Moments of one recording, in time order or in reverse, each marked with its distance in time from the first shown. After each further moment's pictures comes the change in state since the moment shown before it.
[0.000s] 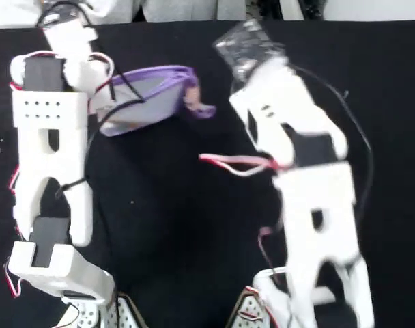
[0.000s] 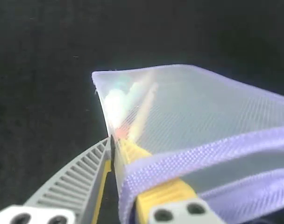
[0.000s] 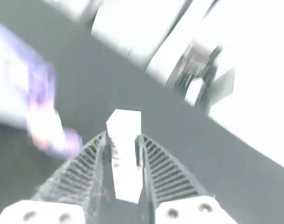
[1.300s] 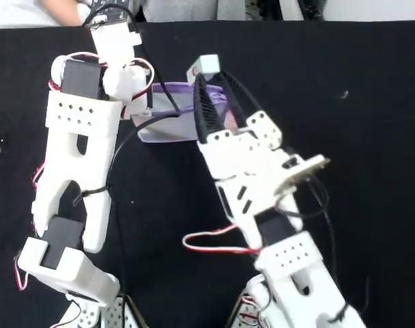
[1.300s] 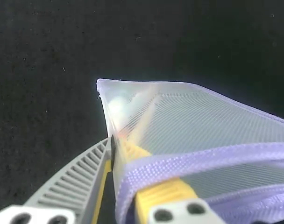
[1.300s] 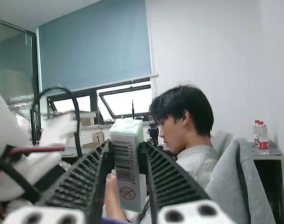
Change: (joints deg) left arm 9.8 0.1 -1.1 0.1 1.9; right arm -13.6 -23.4 54.0 -79.2 -31.1
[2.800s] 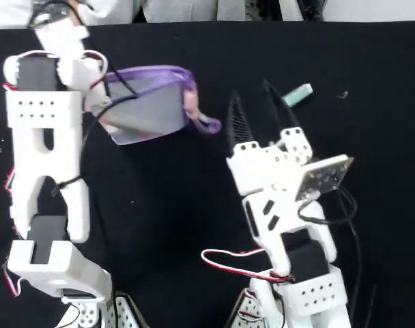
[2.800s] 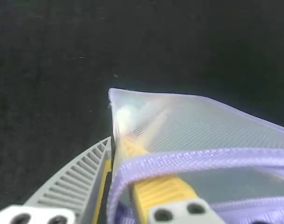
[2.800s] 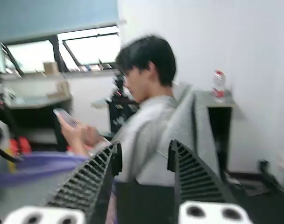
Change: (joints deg) left arm -13.0 1.0 -0.1 -0.1 0.4; right arm 9.1 -22.1 -5.4 46.1 4.3
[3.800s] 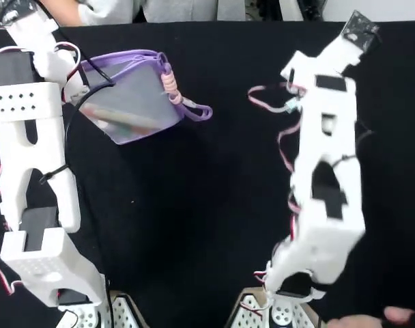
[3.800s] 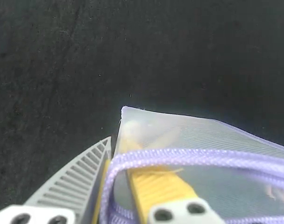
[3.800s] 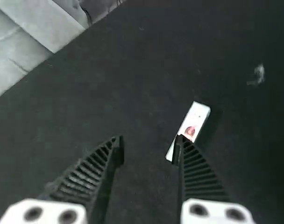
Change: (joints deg) left arm -6.5 13.6 -4.1 -3.8 0.4; right arm 23.9 105.5 -84.6 33.1 -25.9
